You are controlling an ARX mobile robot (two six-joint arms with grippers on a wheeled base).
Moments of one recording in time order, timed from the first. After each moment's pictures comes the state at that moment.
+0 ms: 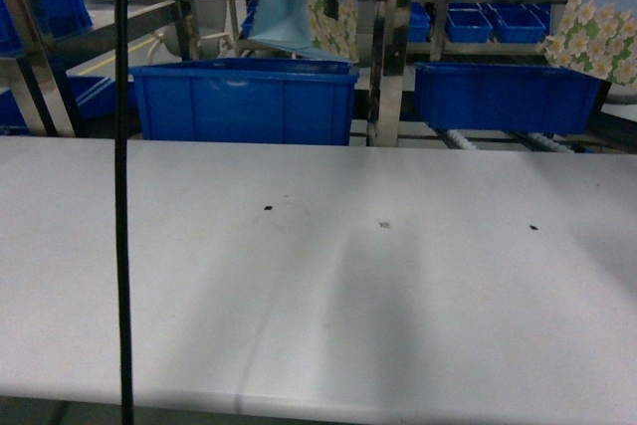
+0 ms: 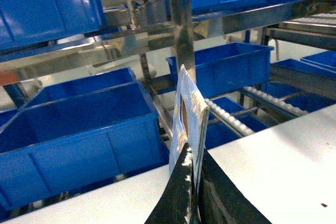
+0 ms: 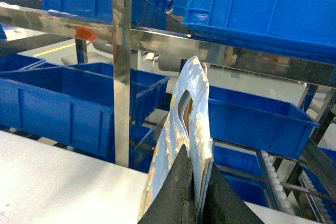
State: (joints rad) left arm -0.39 1.86 1.40 0.38 -0.04 0.10; right arm -0.12 1.81 1.11 0.75 -0.31 -0.06
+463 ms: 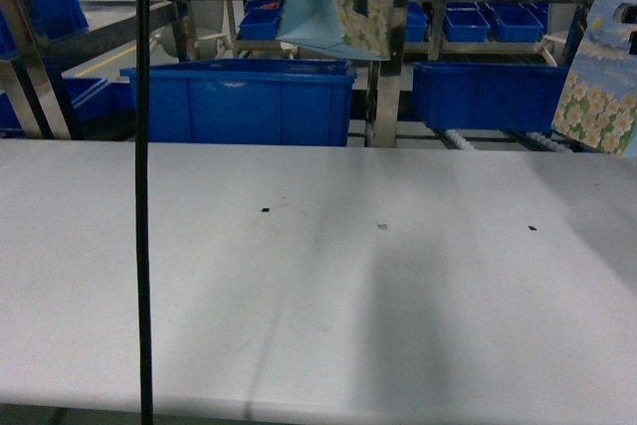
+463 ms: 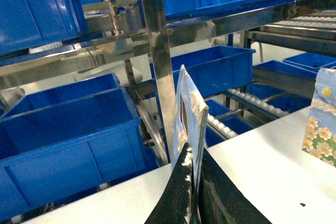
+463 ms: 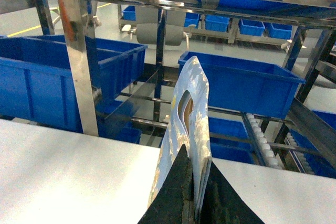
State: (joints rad) left arm -0.41 1.86 1.40 0.39 -0.03 0.10; right arm -0.14 2.04 1.16 0.84 -0.26 -0.05
